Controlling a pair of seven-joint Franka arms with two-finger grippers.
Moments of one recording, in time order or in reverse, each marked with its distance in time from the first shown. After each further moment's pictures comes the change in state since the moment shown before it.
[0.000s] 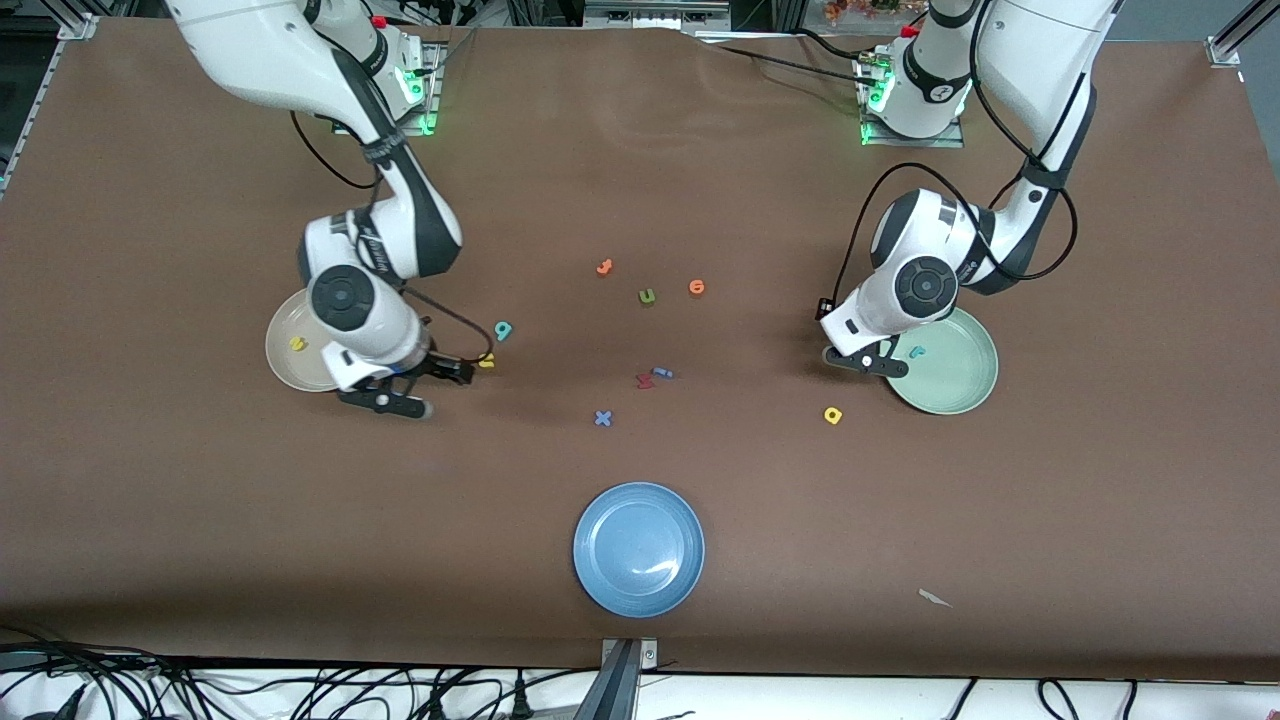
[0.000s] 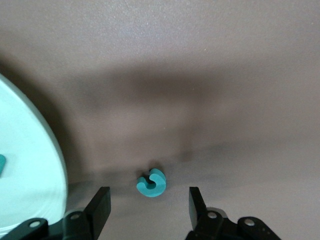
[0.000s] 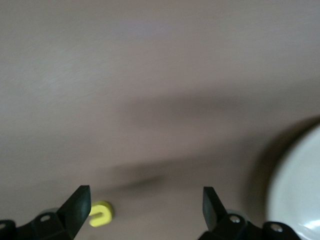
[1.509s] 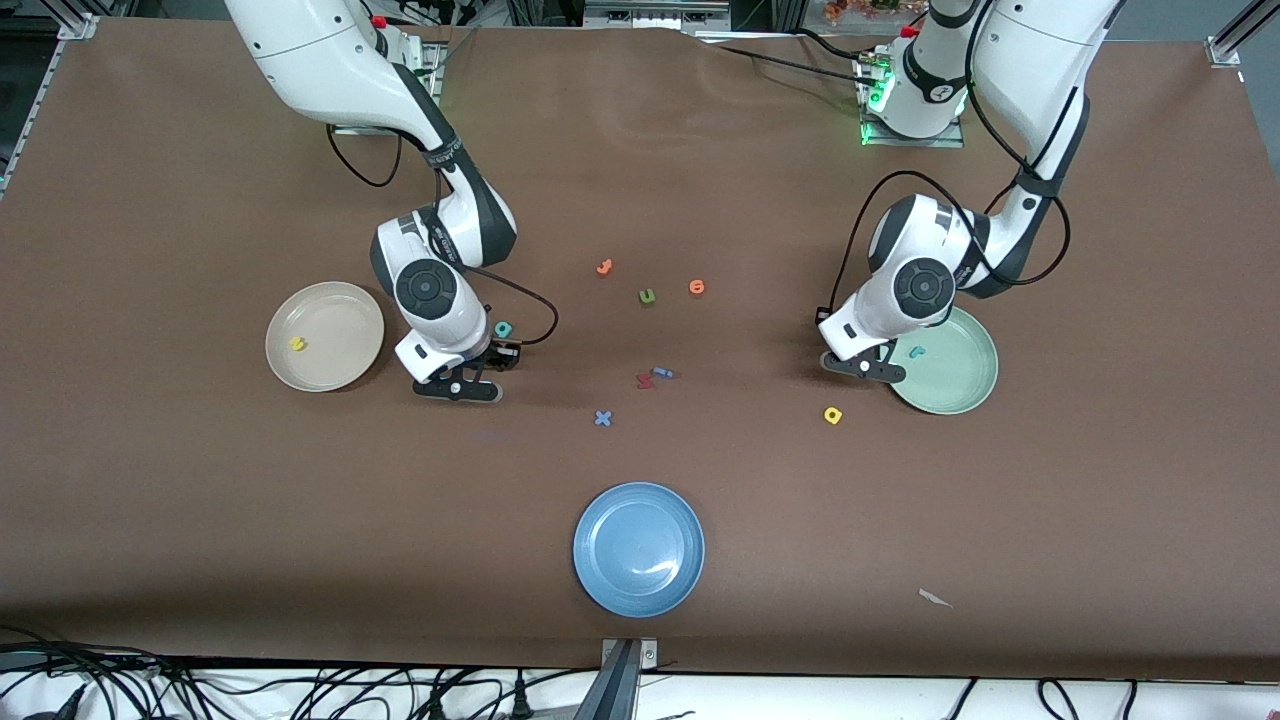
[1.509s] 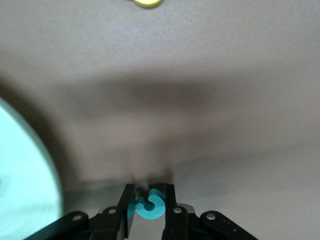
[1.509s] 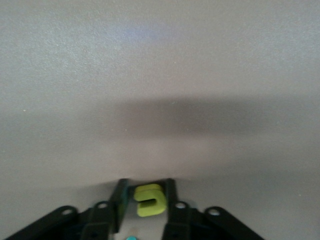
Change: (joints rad) left arm 0.014 0.020 0.000 0.018 0.000 0.031 0.000; right arm 0.093 0.062 0.005 -0.004 0.000 0.054 -0.013
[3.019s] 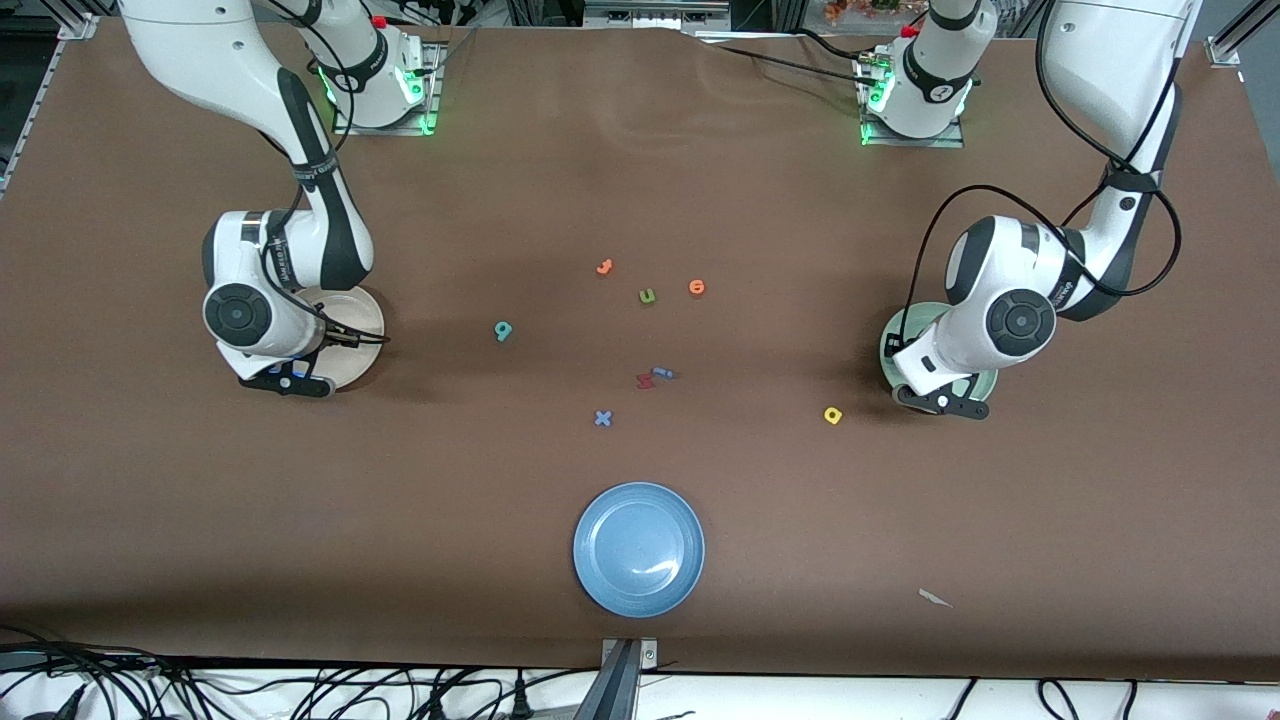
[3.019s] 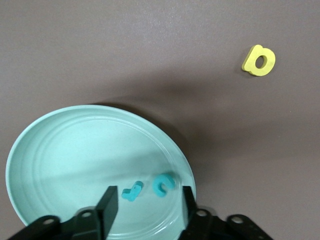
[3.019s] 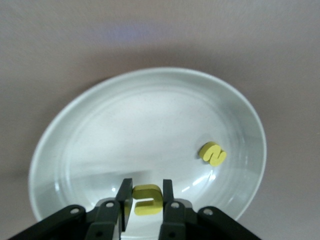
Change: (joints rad) left arm 0.101 -0.013 0.045 0.154 0.087 -0.164 0.122; right arm -0.020 -0.113 -0.359 -0.171 0.001 -0.201 -0.317
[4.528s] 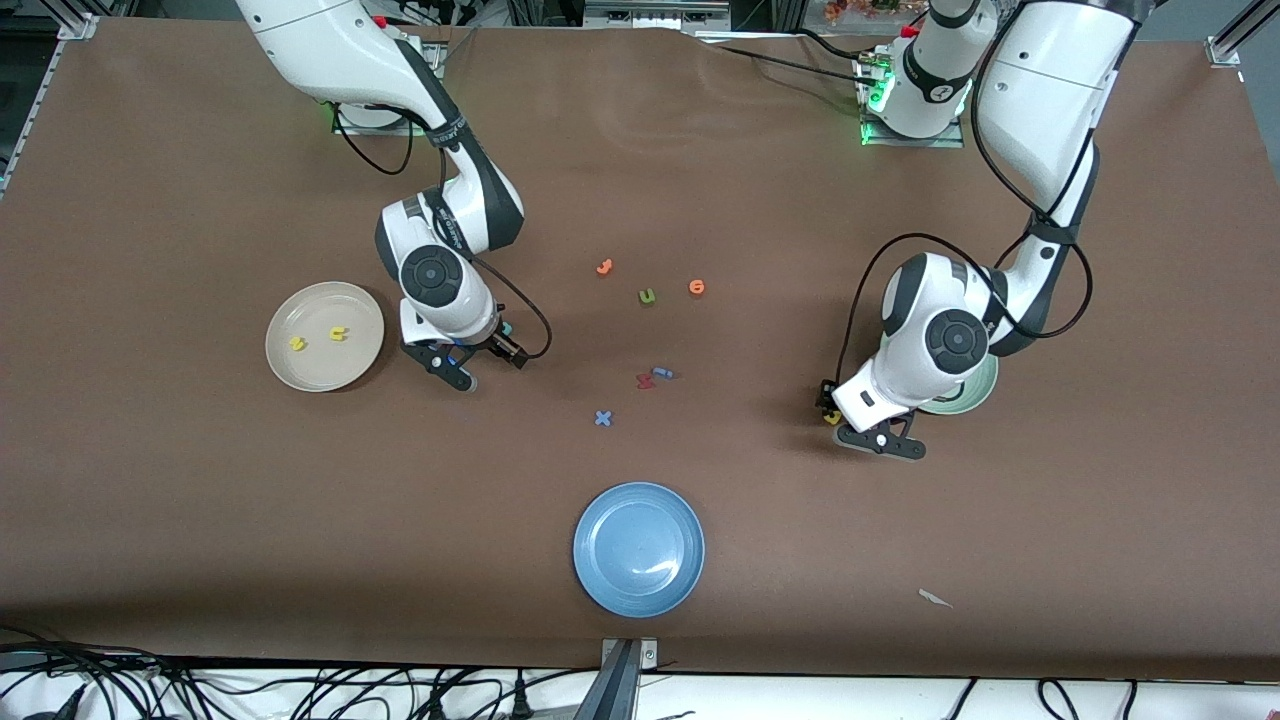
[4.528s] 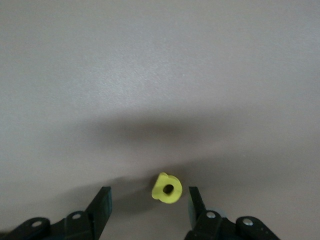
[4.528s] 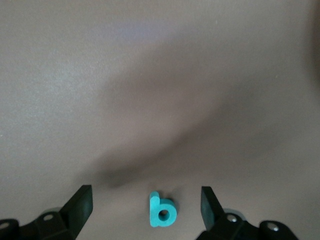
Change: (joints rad) left arm -0.116 0.197 0.012 0.170 -0.119 0.266 -0.024; right arm 0.063 0.058 0.352 0.128 0.068 0.143 0.844
